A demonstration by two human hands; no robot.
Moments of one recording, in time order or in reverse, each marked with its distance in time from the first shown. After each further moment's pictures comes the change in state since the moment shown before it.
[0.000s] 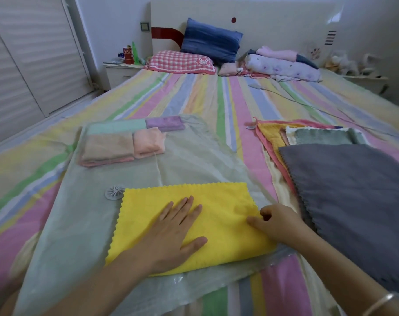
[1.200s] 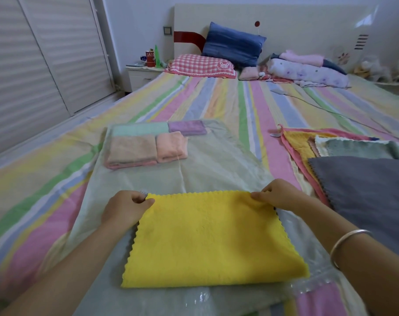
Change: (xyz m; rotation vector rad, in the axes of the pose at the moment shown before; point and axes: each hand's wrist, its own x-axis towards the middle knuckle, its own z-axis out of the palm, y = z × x) left_hand -0.013 -0.127 -0.030 -0.625 0.462 -0.820; right_hand 0.106 -0.047 -0.011 -0.031 -0.128 -0.065
